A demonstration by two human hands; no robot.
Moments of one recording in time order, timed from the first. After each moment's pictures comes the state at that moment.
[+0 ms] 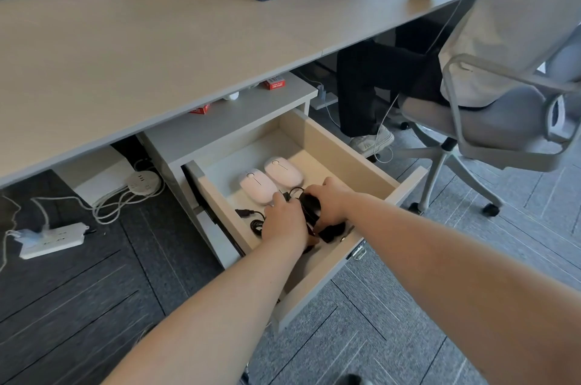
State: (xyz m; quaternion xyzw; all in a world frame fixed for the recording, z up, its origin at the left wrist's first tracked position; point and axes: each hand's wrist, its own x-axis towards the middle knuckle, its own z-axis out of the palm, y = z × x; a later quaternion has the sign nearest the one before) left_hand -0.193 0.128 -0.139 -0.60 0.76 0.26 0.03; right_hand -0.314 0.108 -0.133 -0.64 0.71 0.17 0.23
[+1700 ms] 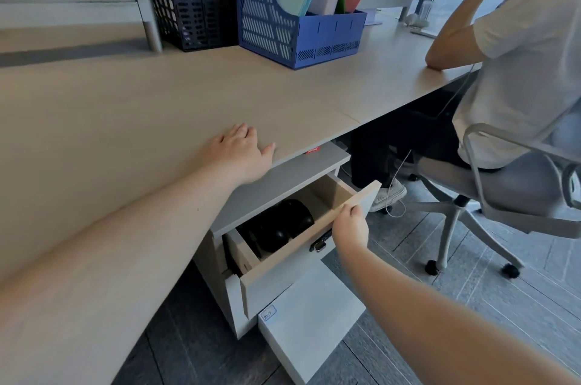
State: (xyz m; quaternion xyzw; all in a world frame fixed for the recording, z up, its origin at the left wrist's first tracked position) left_hand -0.088 -0.057 -0.002 -0.58 0.81 0.05 -0.03; right_hand -0.256 0.049 -0.109 -0.24 0.82 -0.44 0.29
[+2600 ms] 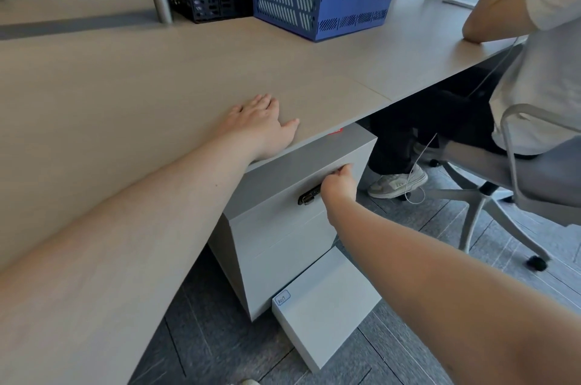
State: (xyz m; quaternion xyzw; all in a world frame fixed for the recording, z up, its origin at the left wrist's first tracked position) left_hand -0.090 -0.075 -0.001 -0.56 0.82 0.06 -0.02; right_hand -0.228 -0.022 -0.113 -0.26 0.75 -0.50 0.35
